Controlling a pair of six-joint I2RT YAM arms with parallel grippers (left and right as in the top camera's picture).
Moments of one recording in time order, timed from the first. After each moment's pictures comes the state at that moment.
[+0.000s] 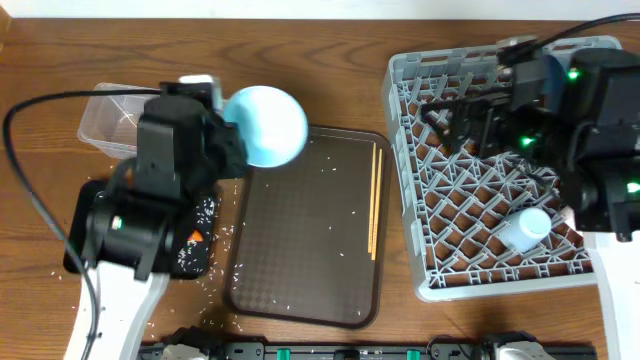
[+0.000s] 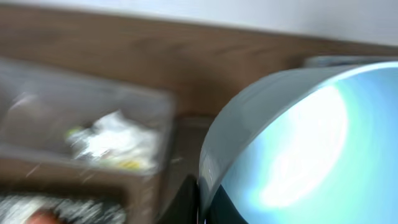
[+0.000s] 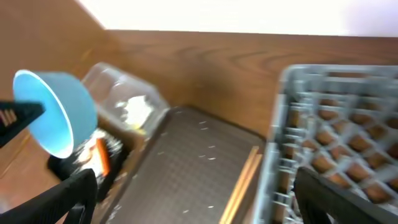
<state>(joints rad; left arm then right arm) -0.27 1.11 1.28 -0.82 -0.03 -0.29 0.14 1.27 1.54 -0.92 -0.52 0.15</state>
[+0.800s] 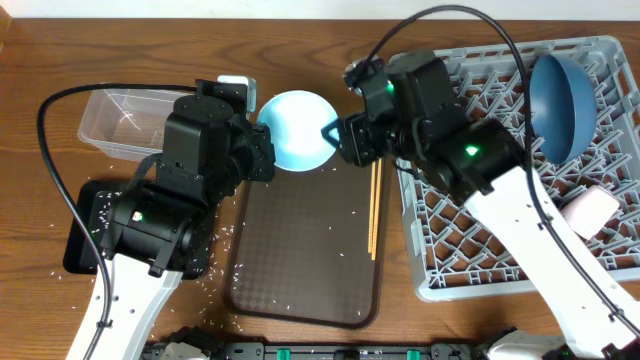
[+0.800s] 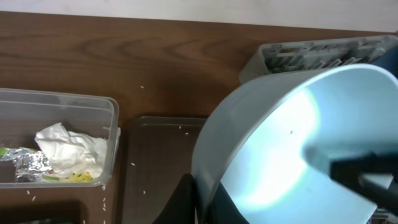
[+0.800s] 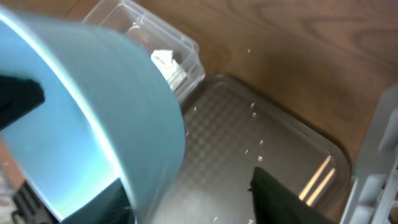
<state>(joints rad) -0.36 1.14 1.28 -0.78 0.02 -0.31 0.58 1.53 1.54 -0.74 -0.25 0.22</state>
